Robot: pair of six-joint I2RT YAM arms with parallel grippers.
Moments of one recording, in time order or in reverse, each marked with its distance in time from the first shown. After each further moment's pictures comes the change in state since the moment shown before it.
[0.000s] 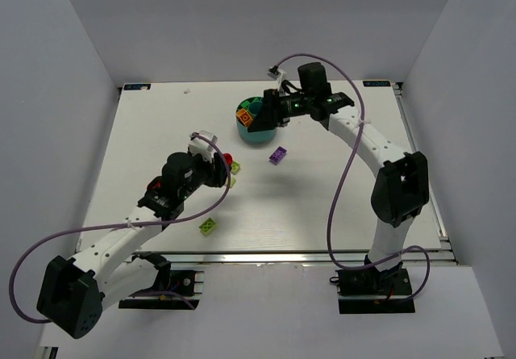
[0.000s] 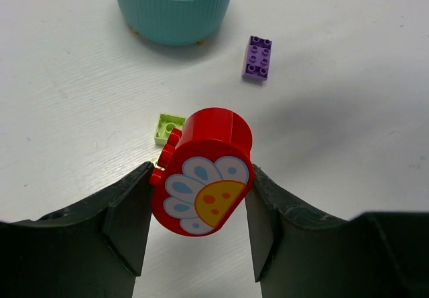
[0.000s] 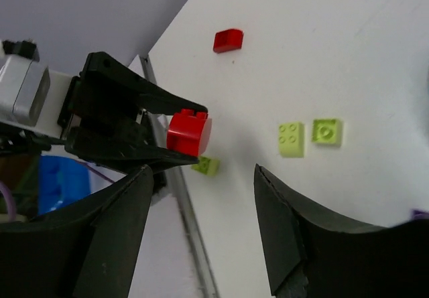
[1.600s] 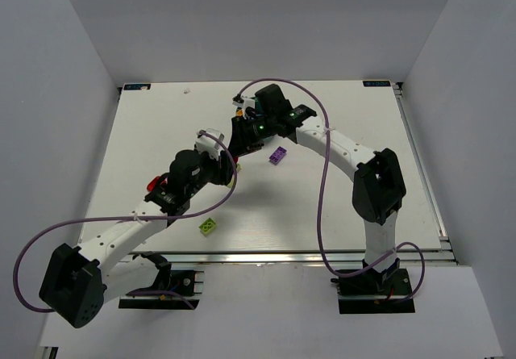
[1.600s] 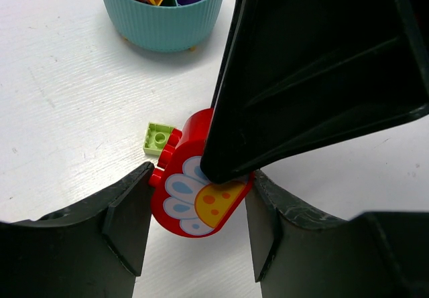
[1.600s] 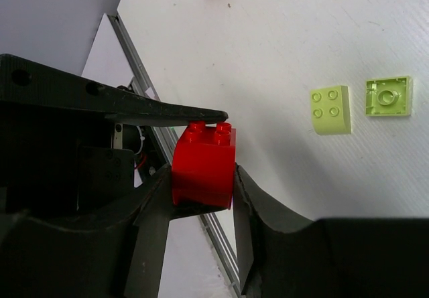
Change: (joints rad) left arm -0.051 0.071 0.026 0.038 -0.060 -0.007; right arm 0.228 0.122 0.056 -0.146 0.224 0.086
